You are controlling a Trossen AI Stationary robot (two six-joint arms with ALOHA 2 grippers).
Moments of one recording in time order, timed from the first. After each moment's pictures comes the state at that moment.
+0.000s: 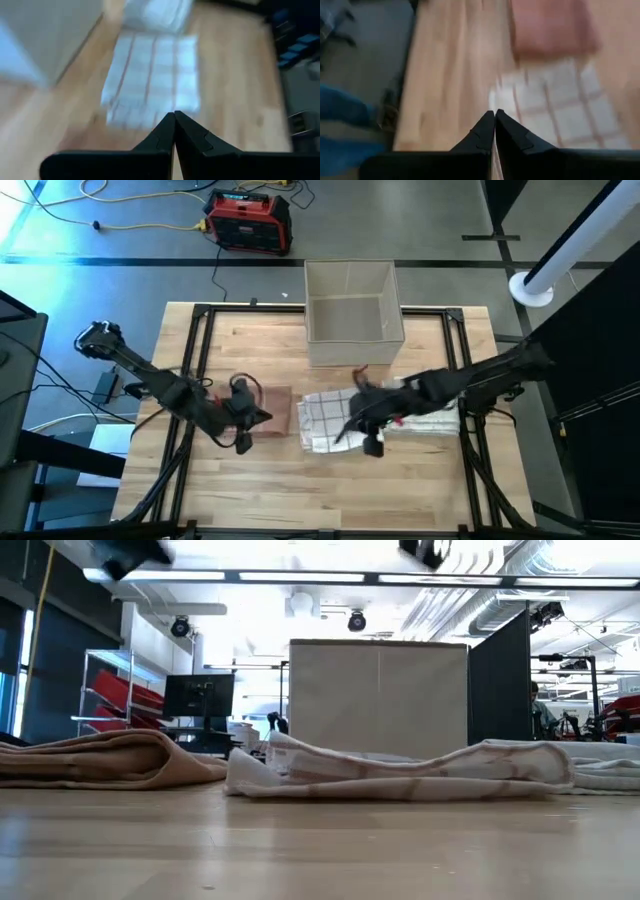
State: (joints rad) left arm -0.53 1.03 0.88 -0.46 -0.51 -0.49; right arm 0.30 1.45 1.34 -0.56 0.06 0.31
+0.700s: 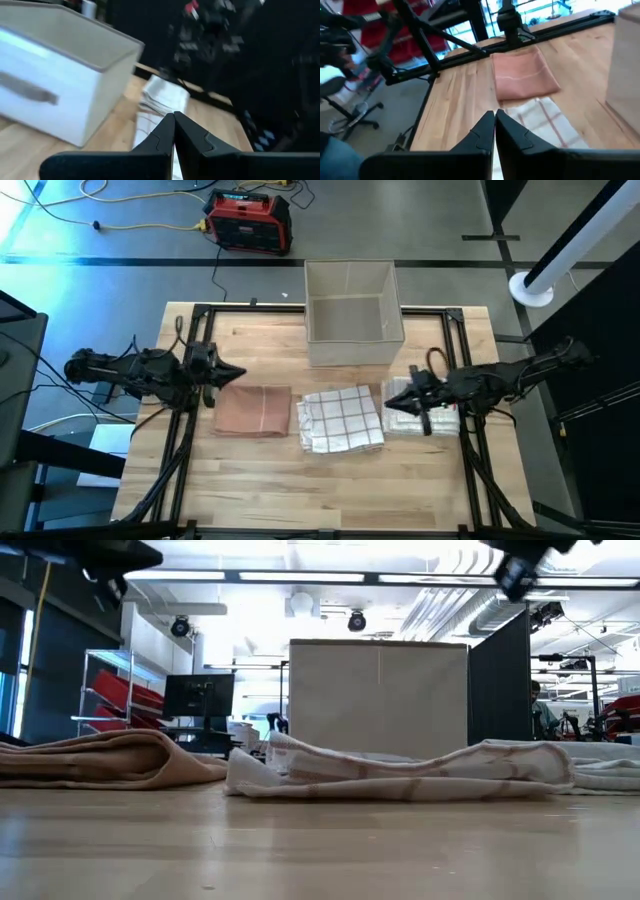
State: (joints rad) left arm -0.19 0.28 0.45 -0.26 -0.43 -0.41; right arm 0.29 0.67 0.52 -0.10 0.15 0.41
